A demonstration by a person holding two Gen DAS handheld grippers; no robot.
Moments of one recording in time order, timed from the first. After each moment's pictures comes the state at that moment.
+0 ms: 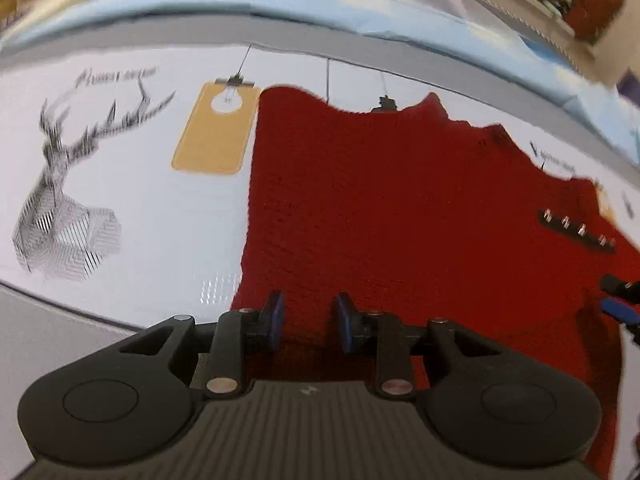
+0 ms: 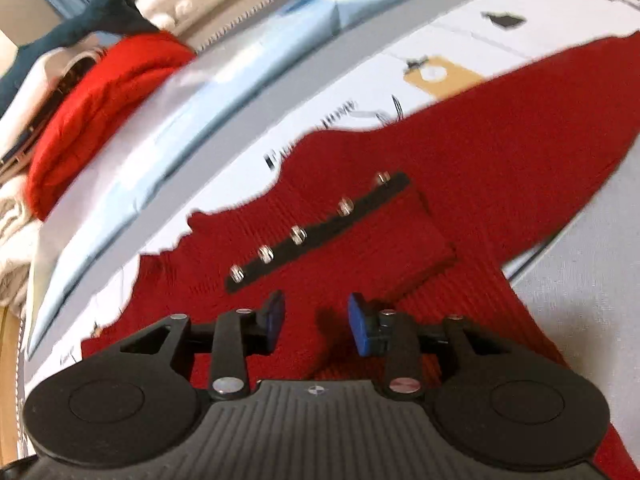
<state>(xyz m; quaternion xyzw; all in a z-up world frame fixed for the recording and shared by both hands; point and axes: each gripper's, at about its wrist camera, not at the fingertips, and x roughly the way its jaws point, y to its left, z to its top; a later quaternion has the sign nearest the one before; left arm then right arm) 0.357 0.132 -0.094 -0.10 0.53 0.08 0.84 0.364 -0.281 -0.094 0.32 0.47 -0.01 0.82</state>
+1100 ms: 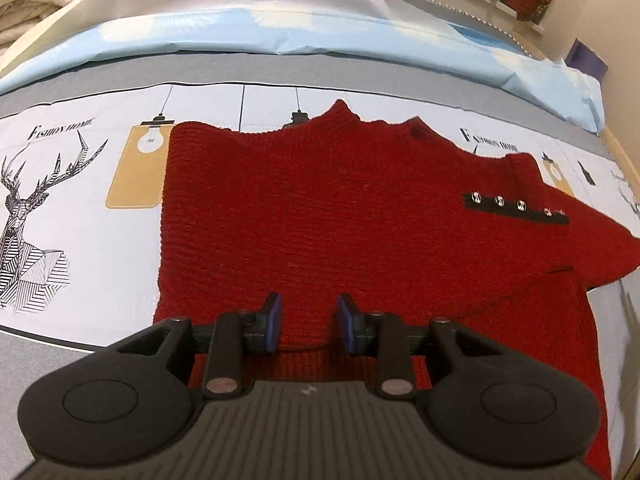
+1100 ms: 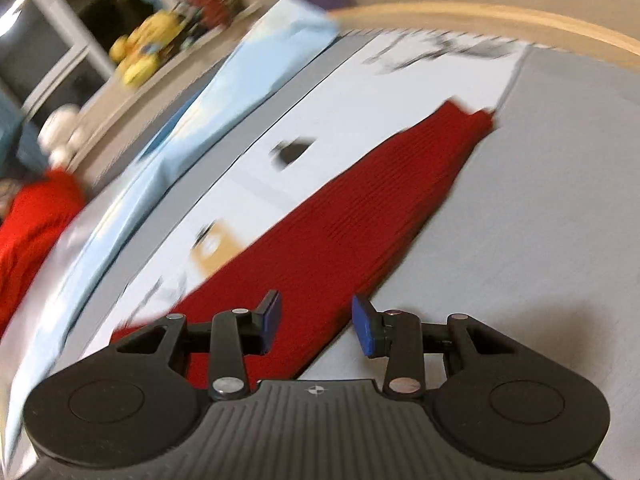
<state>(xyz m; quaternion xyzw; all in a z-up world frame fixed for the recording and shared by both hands) 0.355 0.080 -0.078 -0.07 0.51 0.01 0.86 0.316 -0.509 -0.093 0.37 0.35 -0.18 0.84</state>
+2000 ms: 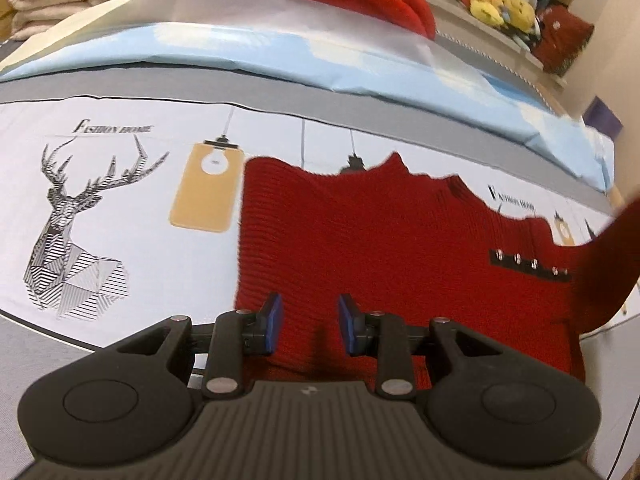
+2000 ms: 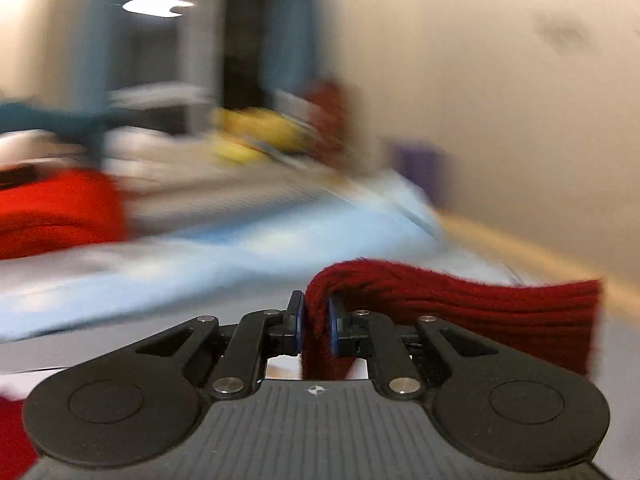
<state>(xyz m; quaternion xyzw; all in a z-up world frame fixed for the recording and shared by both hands) 0.344 0.143 -0.049 -0.13 0.48 0.05 0.87 0.358 -0.311 0.006 0.03 0.13 -0.04 0.99</state>
